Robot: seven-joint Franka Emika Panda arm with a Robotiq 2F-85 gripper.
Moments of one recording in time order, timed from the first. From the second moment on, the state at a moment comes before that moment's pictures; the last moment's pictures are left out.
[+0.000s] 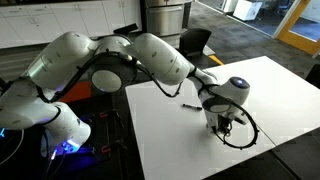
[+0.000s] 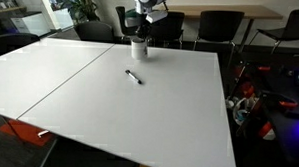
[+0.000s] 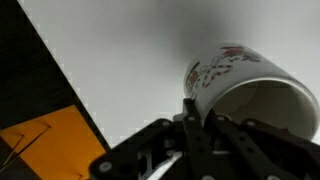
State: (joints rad) arm -0.24 0.95 -0.10 -1.32 0.05 2.39 0.05
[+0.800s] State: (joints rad) arm -0.24 1.03 -0.10 -1.21 0.07 2.38 0.09
